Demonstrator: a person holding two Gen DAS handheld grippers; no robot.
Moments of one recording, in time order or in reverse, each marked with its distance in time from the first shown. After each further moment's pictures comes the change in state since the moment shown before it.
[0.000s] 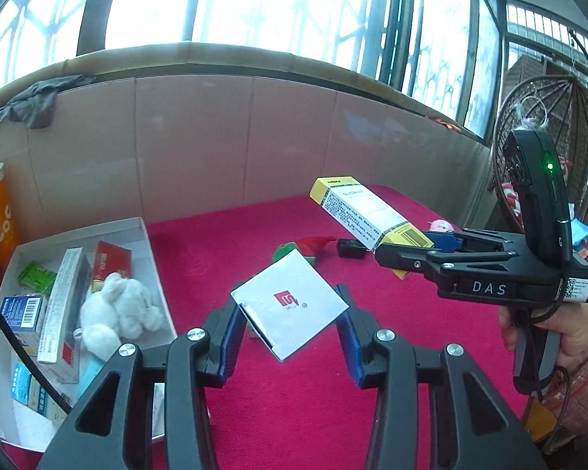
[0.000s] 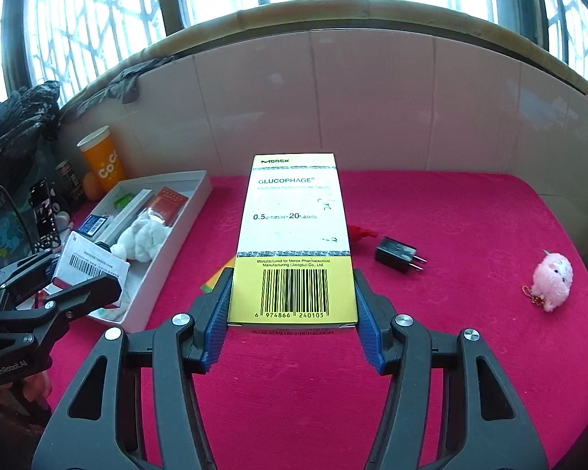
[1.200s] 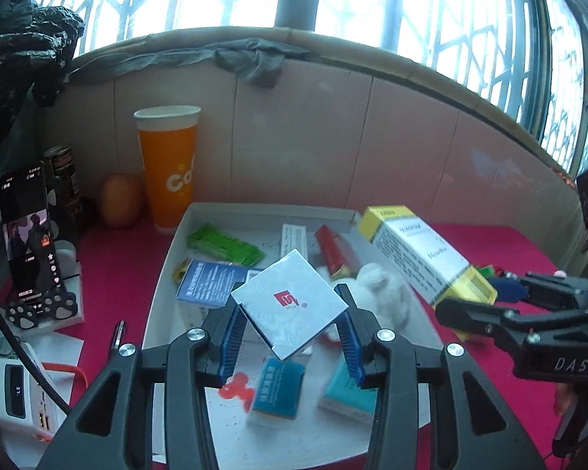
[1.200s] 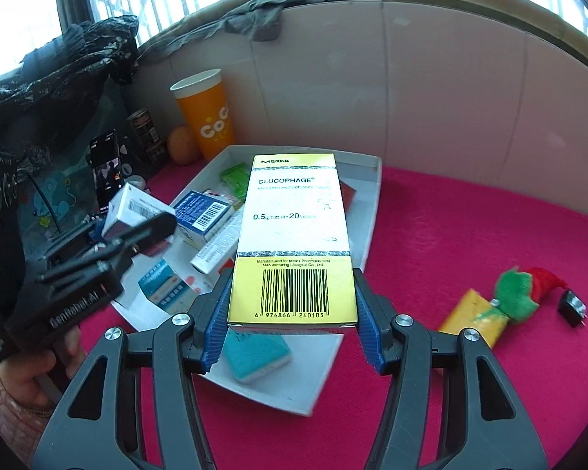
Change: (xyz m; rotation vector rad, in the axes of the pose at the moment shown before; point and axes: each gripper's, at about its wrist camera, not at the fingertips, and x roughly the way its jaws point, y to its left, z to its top) left arm -0.051 0.172 -0.031 -0.221 -0.031 0.392; right arm 0.090 0.190 0.029 -0.148 0.116 0.225
